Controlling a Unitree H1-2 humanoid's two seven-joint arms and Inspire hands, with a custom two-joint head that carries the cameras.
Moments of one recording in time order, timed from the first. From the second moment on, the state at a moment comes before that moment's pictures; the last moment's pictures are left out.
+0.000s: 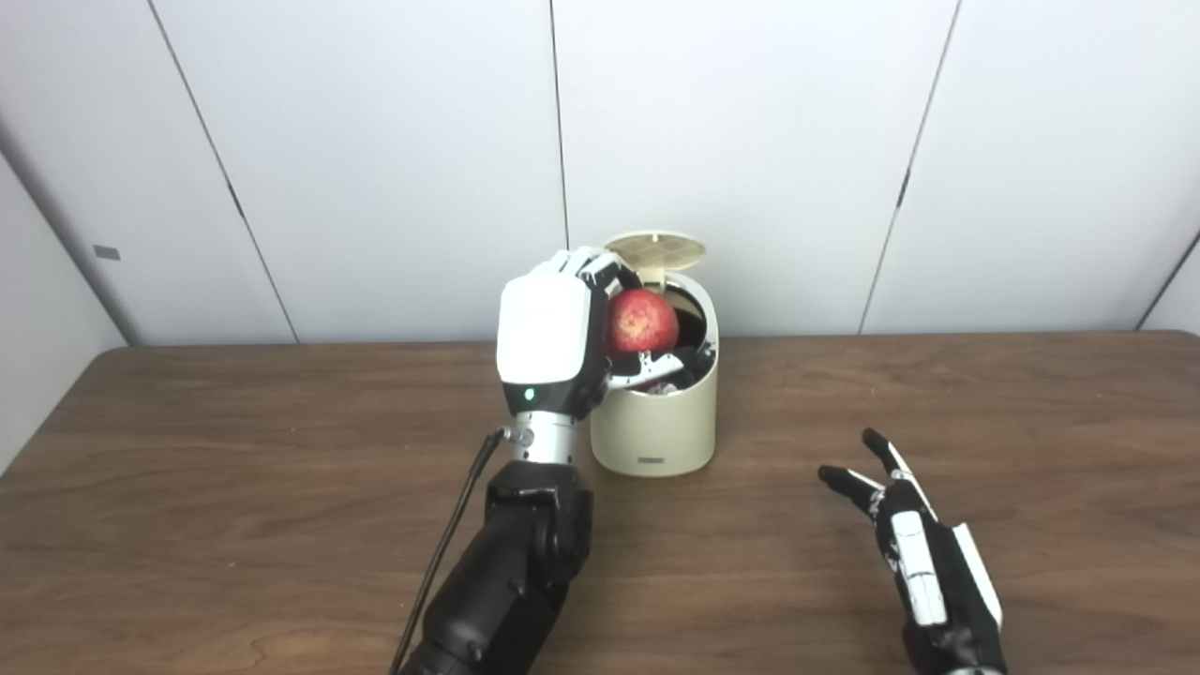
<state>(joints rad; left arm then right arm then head) -0.59 0.00 -0.36 0.32 1.01 0.21 0.54 0.08 -0.04 0.00 -0.25 -0.05 0.03 -0.02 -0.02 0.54</state>
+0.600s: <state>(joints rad) -0.59 0.00 -0.39 0.33 1.01 0.25 0.53 0.09 -0.05 0.01 -0.28 -0.08 0.03 -0.01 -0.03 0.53</state>
